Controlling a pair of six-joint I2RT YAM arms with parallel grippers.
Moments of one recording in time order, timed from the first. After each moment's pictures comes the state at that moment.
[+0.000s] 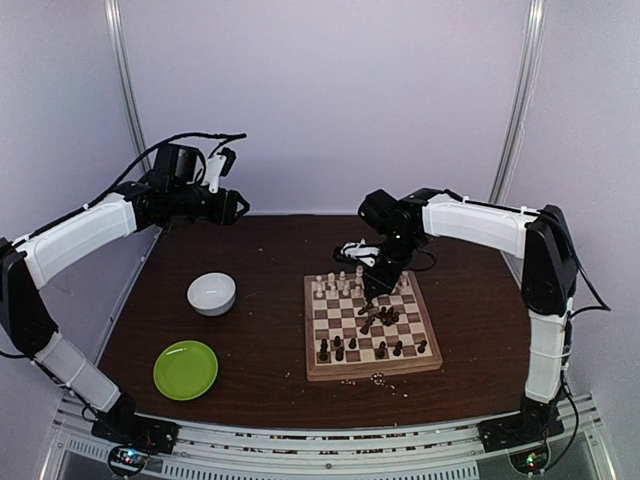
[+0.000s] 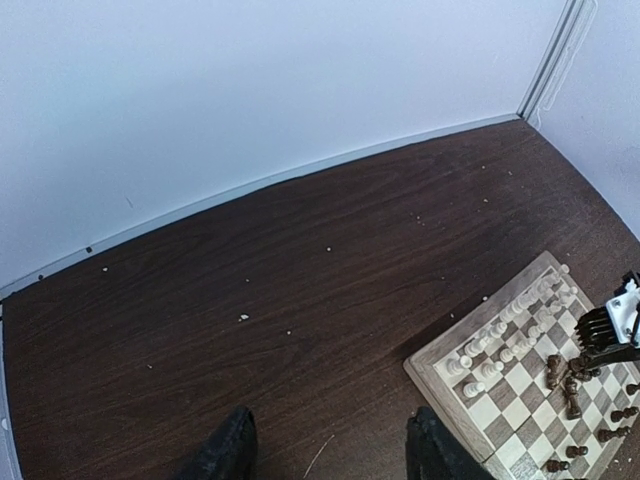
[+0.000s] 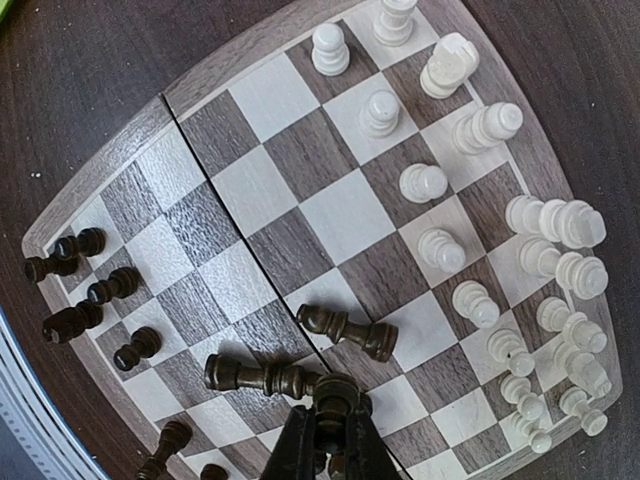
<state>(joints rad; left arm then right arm) -0.45 1.51 1.35 -0.37 0.10 -0.06 0.69 2.01 1.72 -1.01 -0.18 -0.37</state>
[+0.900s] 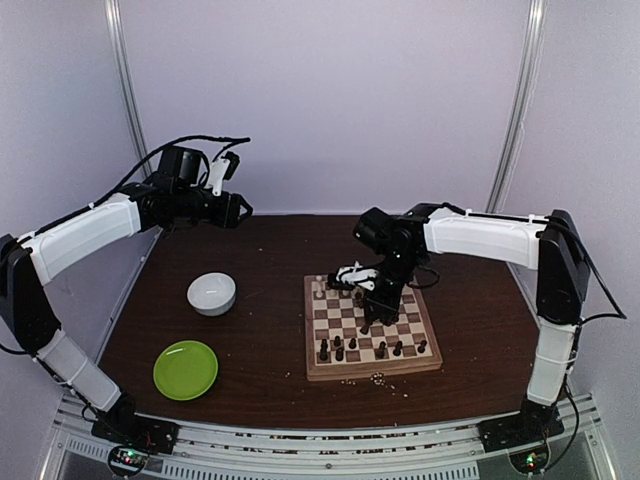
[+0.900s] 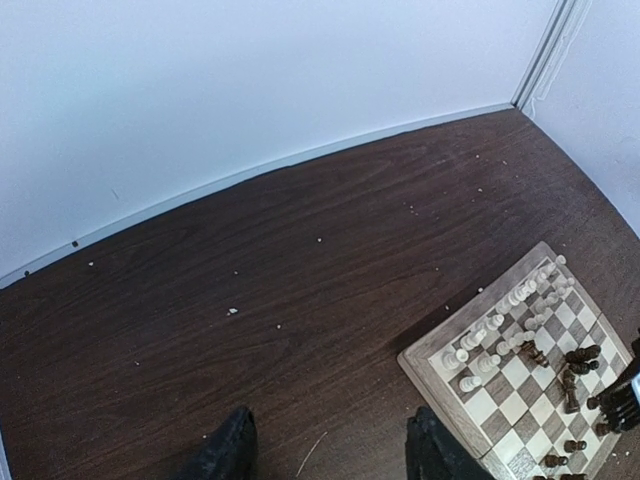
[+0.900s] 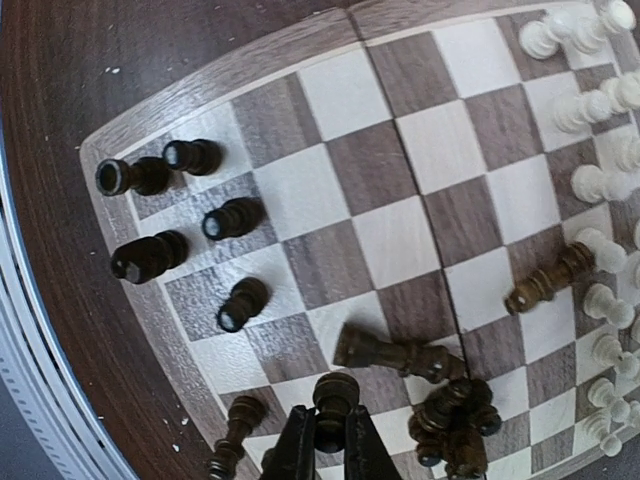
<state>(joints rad) -0.45 1.53 1.35 -0.37 0.12 -0.06 0.78 1.91 1.56 -1.00 -0.20 -0.46</state>
